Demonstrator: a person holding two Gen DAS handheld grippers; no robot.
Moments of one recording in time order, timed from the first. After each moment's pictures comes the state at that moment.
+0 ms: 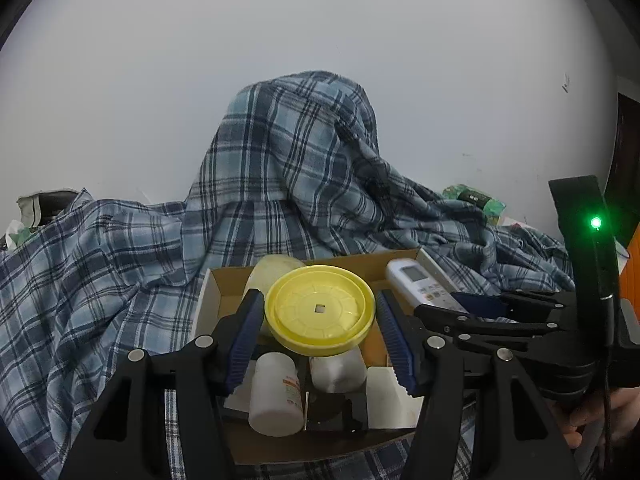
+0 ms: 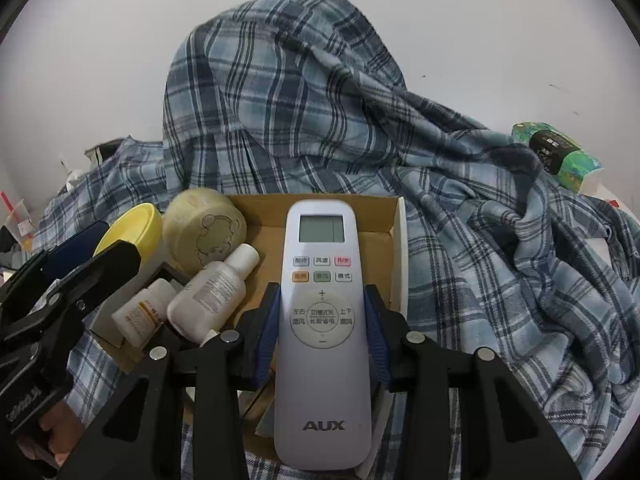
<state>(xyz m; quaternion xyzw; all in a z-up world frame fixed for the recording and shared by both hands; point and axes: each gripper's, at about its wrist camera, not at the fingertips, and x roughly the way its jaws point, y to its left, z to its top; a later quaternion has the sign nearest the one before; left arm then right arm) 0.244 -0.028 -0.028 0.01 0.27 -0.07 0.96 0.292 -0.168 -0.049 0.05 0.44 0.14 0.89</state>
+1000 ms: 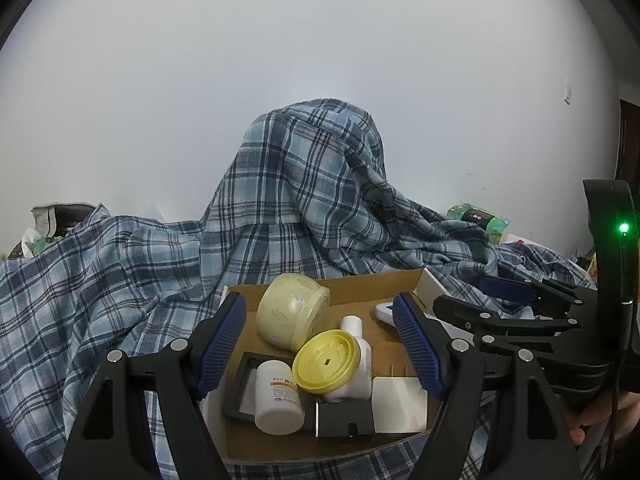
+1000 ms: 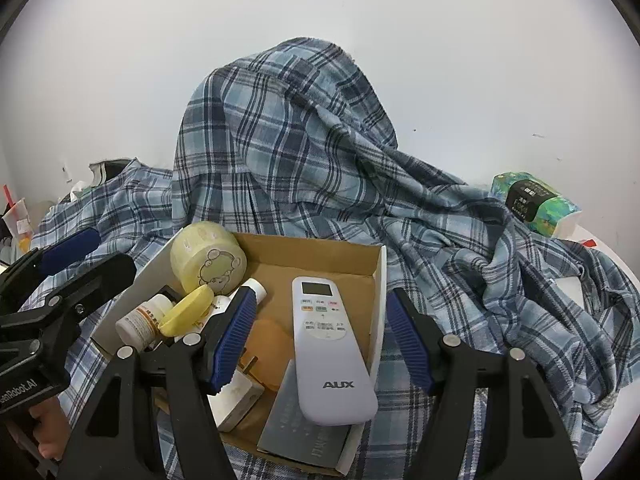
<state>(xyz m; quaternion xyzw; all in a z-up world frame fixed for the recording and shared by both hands) 0.227 -0.023 -0.012 0.01 0.24 -0.06 0.97 0.273 -0.174 -0.022 0.02 0.36 0.13 0.93</state>
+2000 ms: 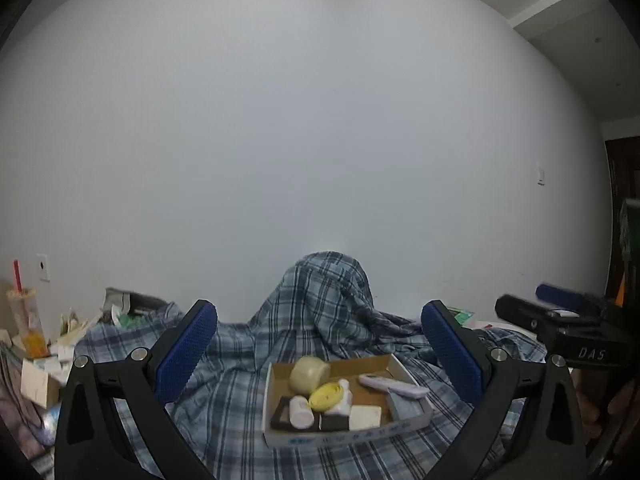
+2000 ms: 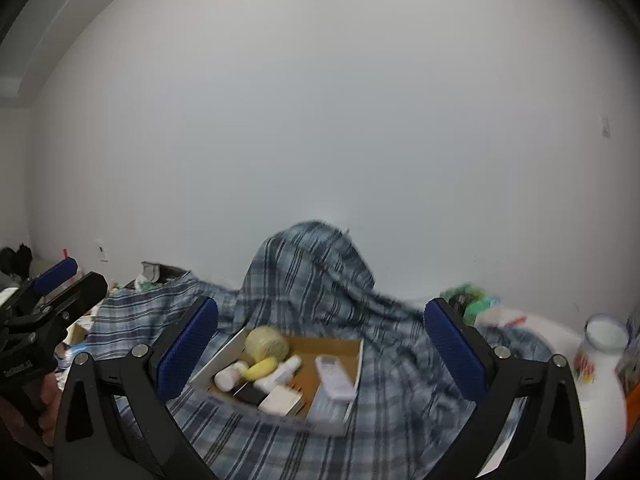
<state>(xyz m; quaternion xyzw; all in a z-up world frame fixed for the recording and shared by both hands) 0.031 -0.018 0.089 0.01 0.03 -0.03 1.00 0.097 -0.204 0.112 0.05 0.15 0.12 0.98</state>
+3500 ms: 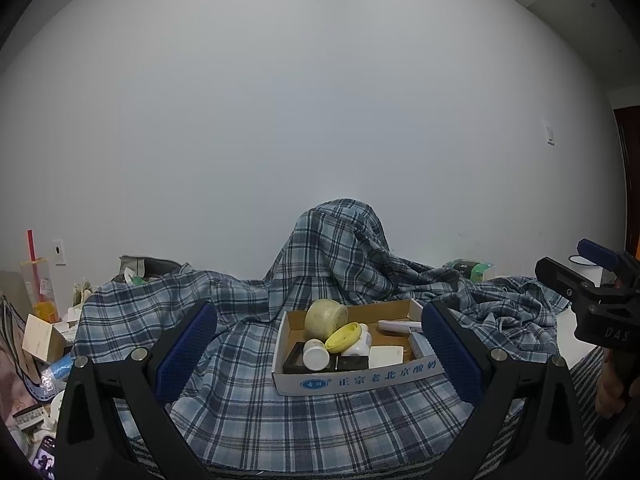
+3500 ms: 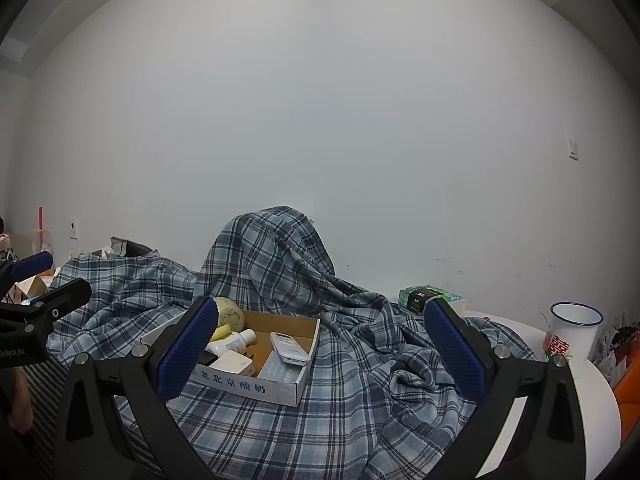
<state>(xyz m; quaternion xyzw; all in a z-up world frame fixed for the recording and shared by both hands) 0.025 -0.029 0.010 0.04 0.06 0.01 1.00 0.055 -0.212 0.043 -0.01 0.08 0.05 0.99</state>
